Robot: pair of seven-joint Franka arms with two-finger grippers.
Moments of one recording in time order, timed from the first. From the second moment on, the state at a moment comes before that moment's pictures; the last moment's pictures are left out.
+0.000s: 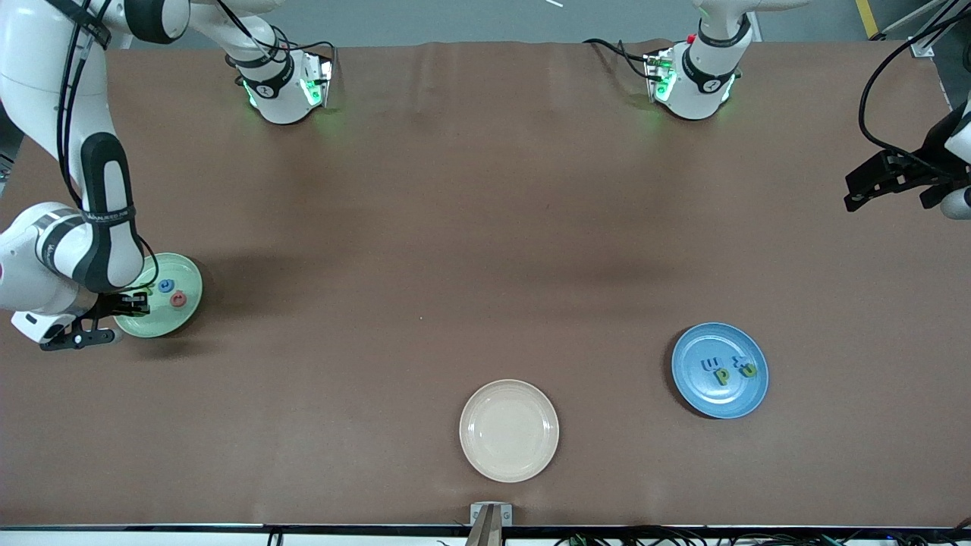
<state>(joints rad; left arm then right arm) 0.01 0.03 -0.07 -1.48 0.06 1.54 -0.06 0.12 0.64 -0.50 -1.82 0.25 2.29 -0.64</state>
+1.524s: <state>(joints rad) 0.04 0.04 -0.06 -1.48 0.05 1.57 -0.04 0.27 0.07 -0.43 -1.59 0.06 1.56 -0.09</state>
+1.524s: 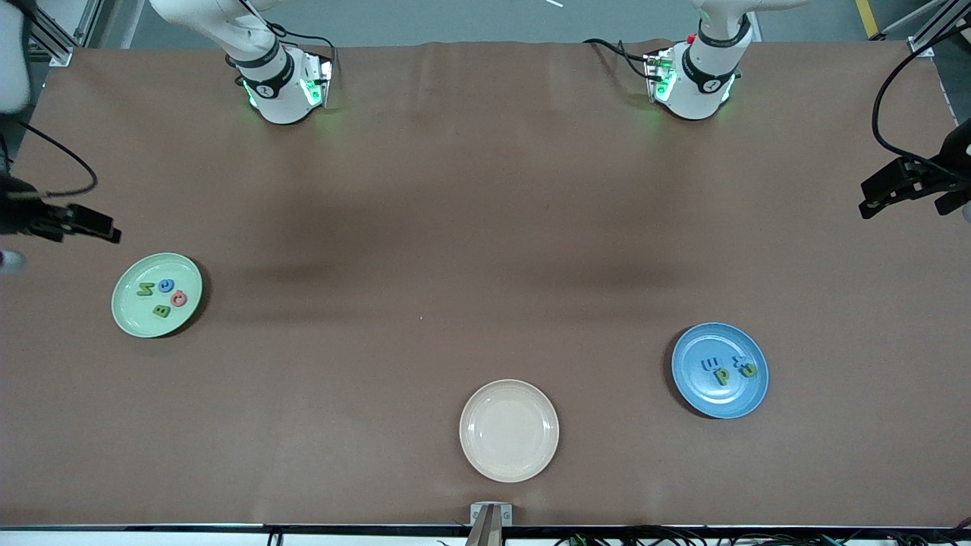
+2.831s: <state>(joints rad) 0.05 0.04 -0.10 -1.48 0.05 1.57 -0.04 0.23 0.09 -0.40 -1.40 0.05 1.51 -0.05</state>
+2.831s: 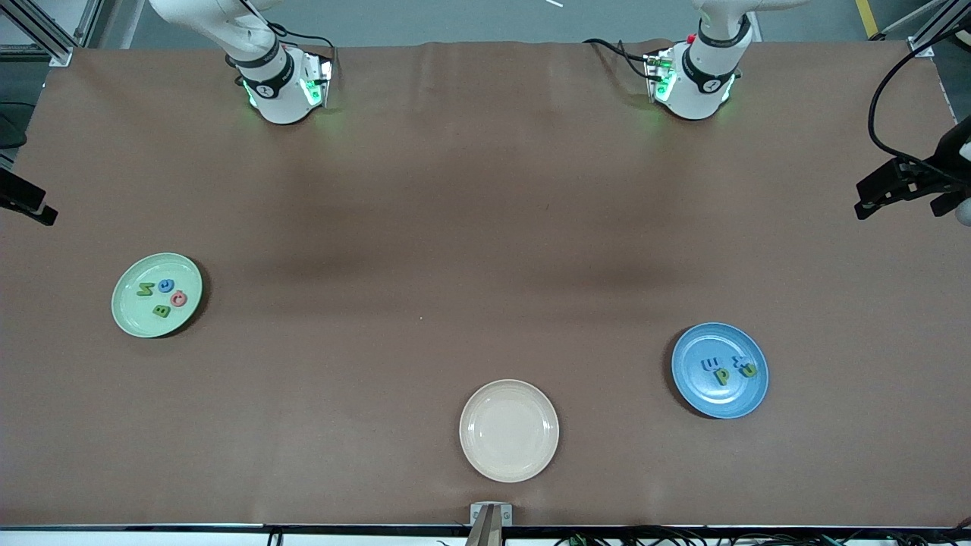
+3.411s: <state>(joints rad) 0.05 -0.03 -0.15 -1.56 0.04 1.57 -0.04 -0.08 0.09 -0.08 -1.40 0.05 1.51 -0.05</state>
